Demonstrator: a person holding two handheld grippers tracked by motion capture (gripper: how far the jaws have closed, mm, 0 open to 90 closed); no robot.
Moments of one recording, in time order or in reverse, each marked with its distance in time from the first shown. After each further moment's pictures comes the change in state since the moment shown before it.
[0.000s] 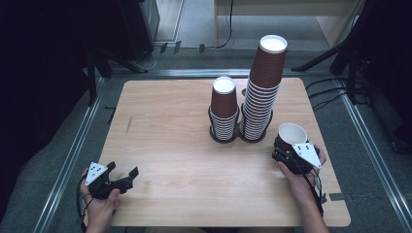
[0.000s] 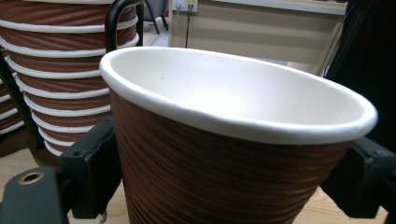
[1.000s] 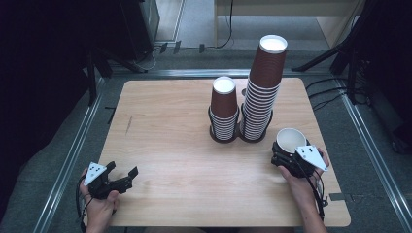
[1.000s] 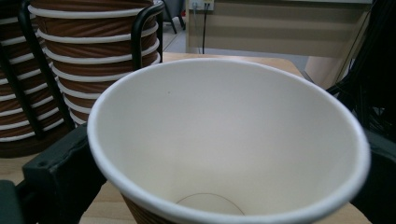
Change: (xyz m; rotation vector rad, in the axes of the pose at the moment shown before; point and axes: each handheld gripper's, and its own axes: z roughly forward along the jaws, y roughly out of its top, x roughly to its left) left arm 0.003 0.000 0.000 -0.009 -0.012 -0.008; right arm -0.003 0.003 -0.014 0.013 0.079 0.047
